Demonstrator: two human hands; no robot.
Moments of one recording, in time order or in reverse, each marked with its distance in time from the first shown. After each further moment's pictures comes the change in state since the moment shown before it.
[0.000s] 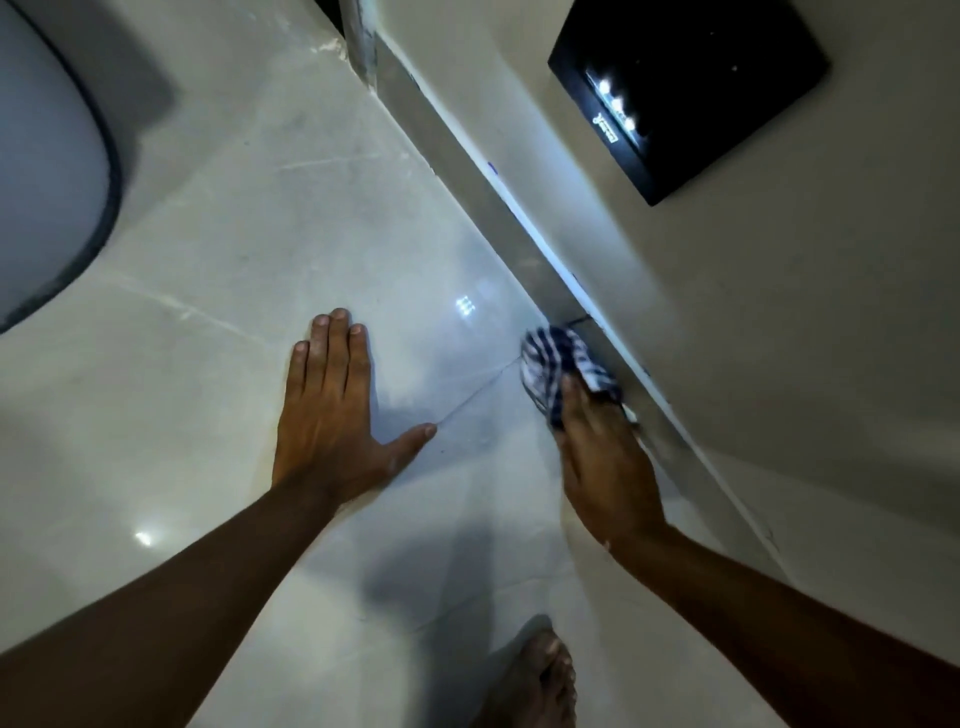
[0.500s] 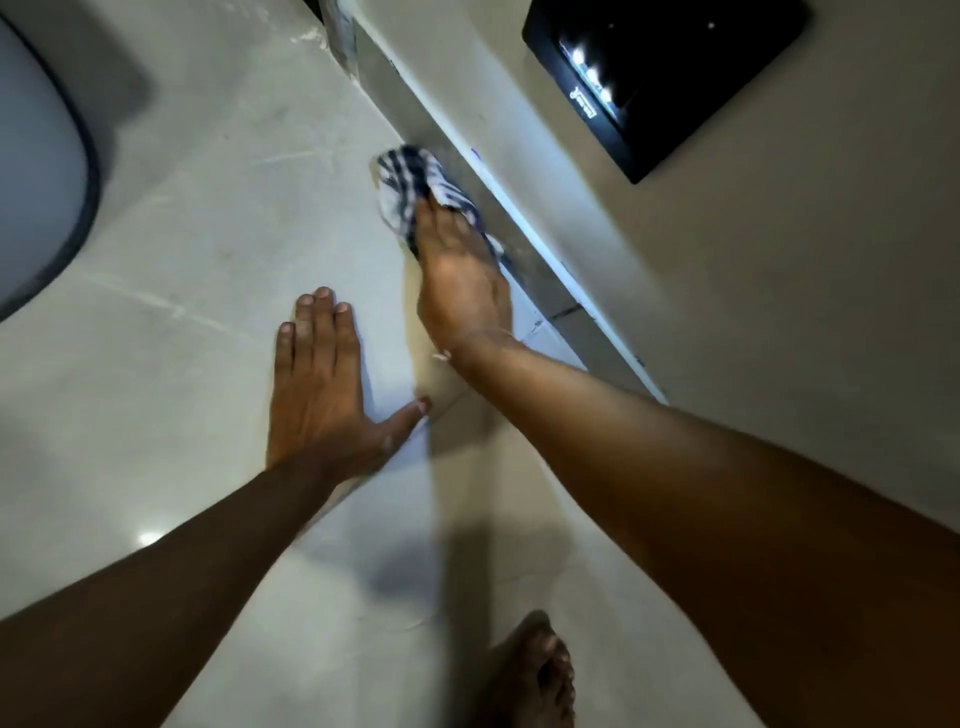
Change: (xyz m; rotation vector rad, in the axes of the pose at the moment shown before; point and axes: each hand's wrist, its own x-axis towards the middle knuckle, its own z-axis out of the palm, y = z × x) left_hand 0.013 0.003 0.002 -0.028 0.047 -0.016; right_hand 0.160 -0.113 -0.010 0.076 0.281 -0.134
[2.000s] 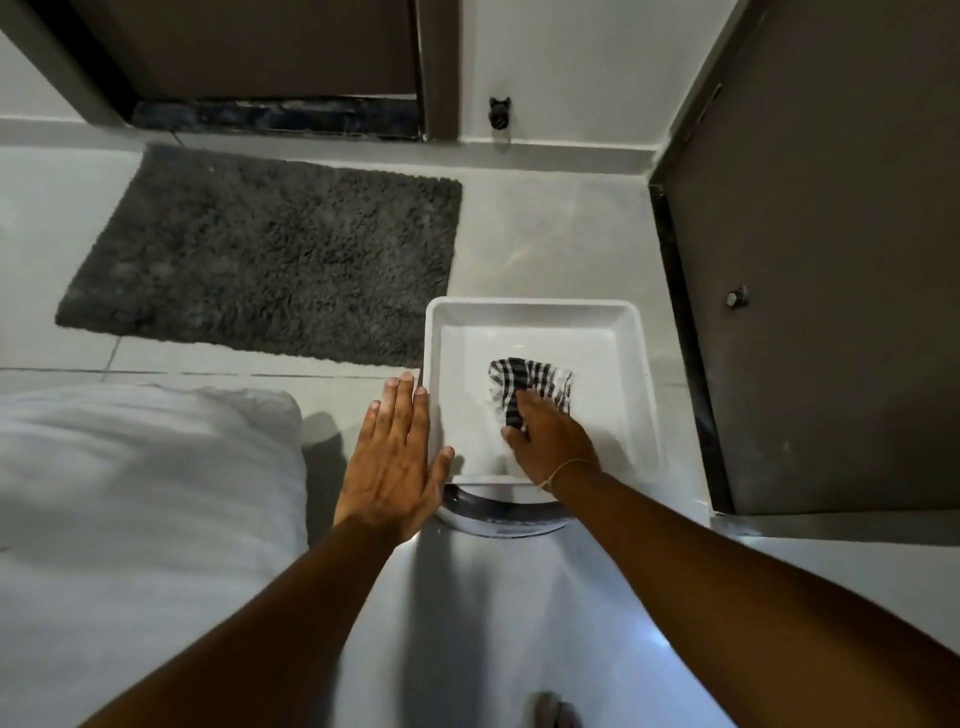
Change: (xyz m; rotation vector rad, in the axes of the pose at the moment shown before) left_hand -0.085 -0.300 -0.436 -0.023 0.100 -0.597; right_hand 0.141 -0.480 -0.193 0.147 -0.554 -0.464
